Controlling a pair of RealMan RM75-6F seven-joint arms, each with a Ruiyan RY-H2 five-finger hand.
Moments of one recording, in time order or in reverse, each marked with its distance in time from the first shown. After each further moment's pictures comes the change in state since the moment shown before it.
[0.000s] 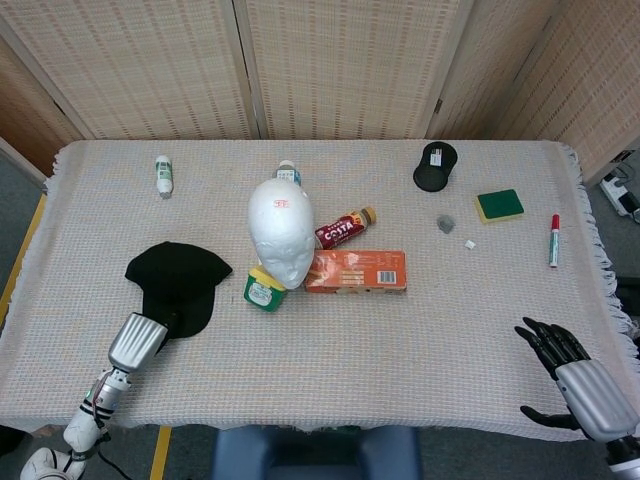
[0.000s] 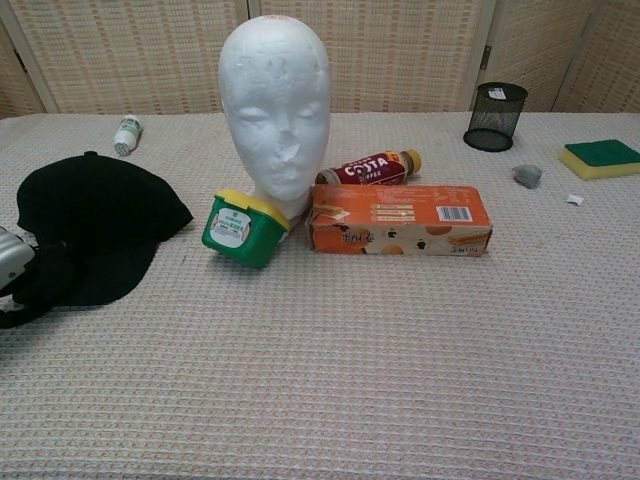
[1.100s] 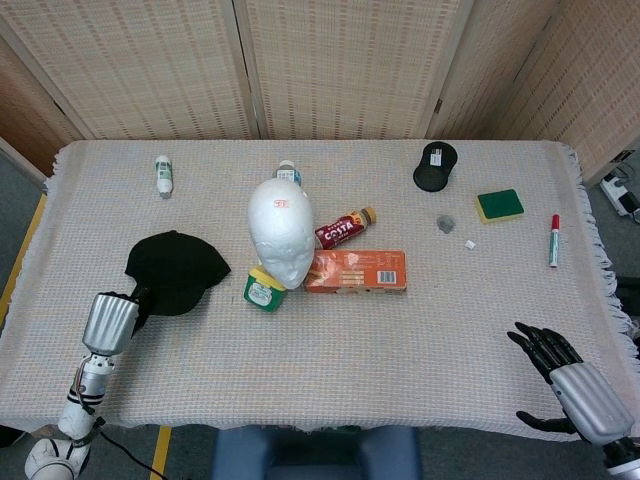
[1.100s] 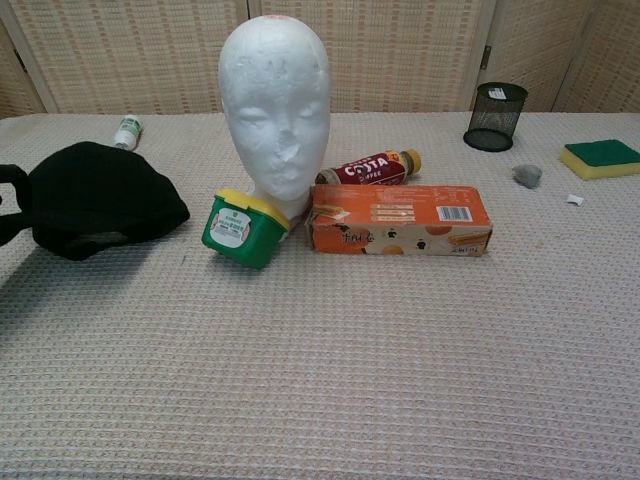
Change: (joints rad) left arm -0.054 0.017 -0.115 -0.029 -0.141 0.126 -0.104; right arm 0.017 0.013 -0.024 0.003 -0.034 -0.010 0.035
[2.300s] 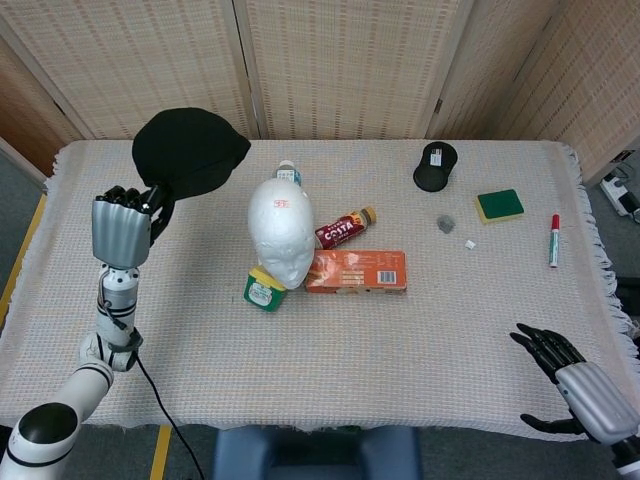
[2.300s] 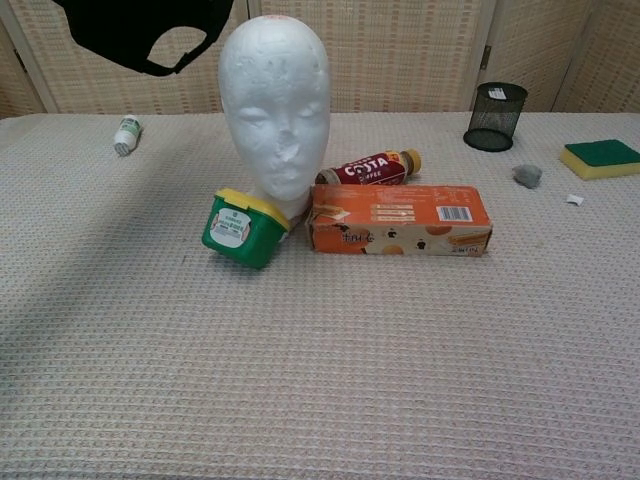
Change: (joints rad) left arm -0.477 0.146 -0.234 -0.254 -0.124 0.133 0.195; right arm 0.031 0.035 -0.023 0.032 -0.016 -0.009 0.128
